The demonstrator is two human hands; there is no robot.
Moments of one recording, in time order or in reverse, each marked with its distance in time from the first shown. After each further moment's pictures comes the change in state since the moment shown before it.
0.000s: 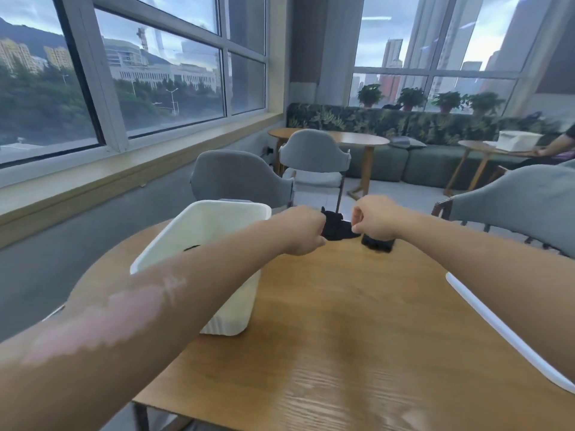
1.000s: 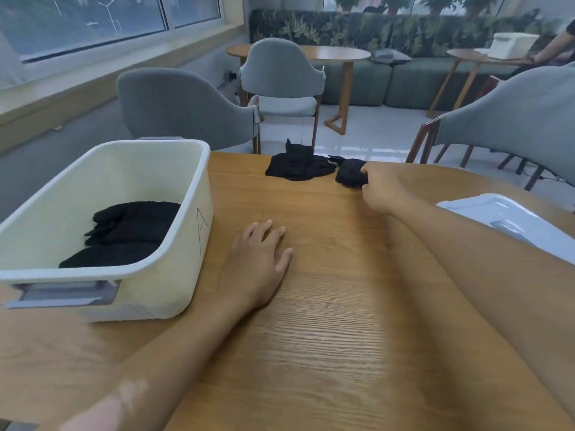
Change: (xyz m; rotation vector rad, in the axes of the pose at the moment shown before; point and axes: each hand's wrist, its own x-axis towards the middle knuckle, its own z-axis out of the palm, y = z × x) left_hand 0.002 0.010 0.199 -0.246 0.148 -0.222; right_hand 0.070 0.143 0.144 0.138 0.163 0.244
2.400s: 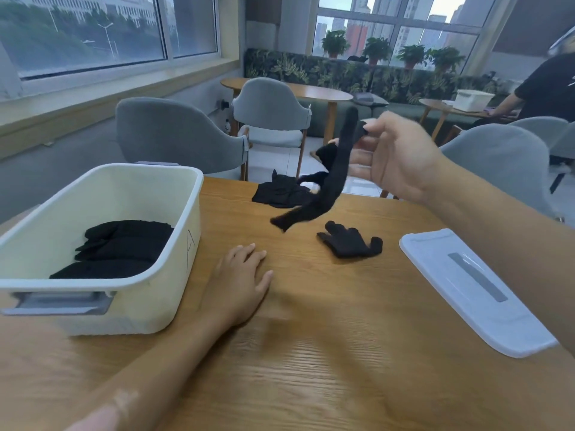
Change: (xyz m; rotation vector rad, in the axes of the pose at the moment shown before) left_hand -0.002 0.001 -0.001 -0.079 0.045 -0.020; right_hand -0.071 -0.066 -0.175 1.461 -0.356 -0.183
